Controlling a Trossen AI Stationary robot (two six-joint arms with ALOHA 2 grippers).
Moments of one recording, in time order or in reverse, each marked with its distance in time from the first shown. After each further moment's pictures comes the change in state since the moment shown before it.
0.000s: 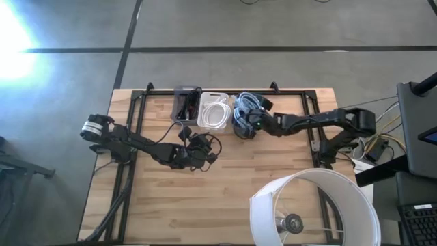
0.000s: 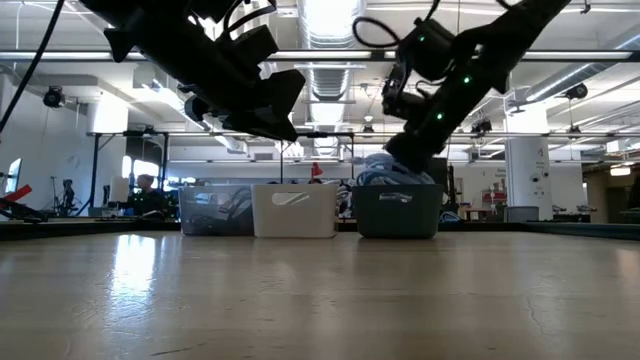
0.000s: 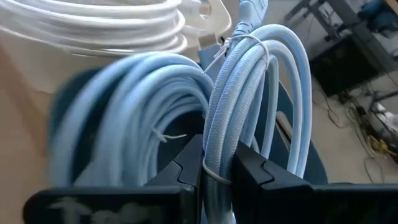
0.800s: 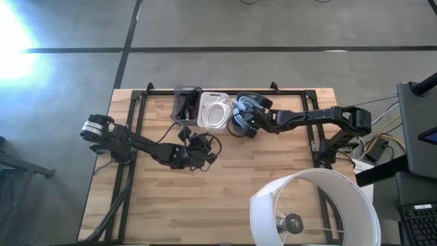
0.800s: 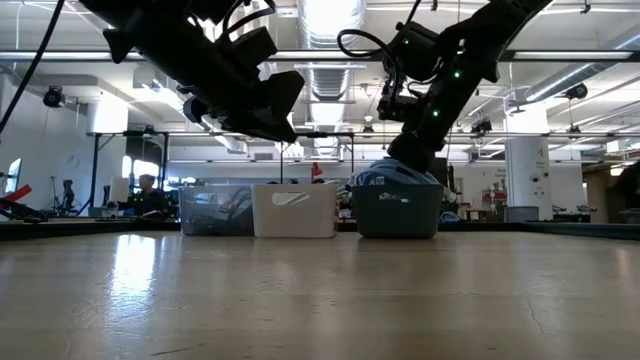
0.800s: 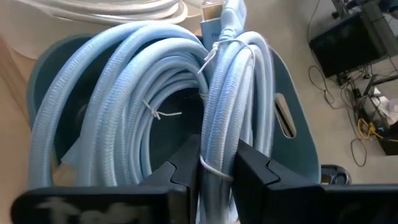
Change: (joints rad) left arm 0.000 0.000 -0.002 -0.010 0.000 -0.016; right arm -0.012 0.052 0.126 -0.244 0.008 0.024
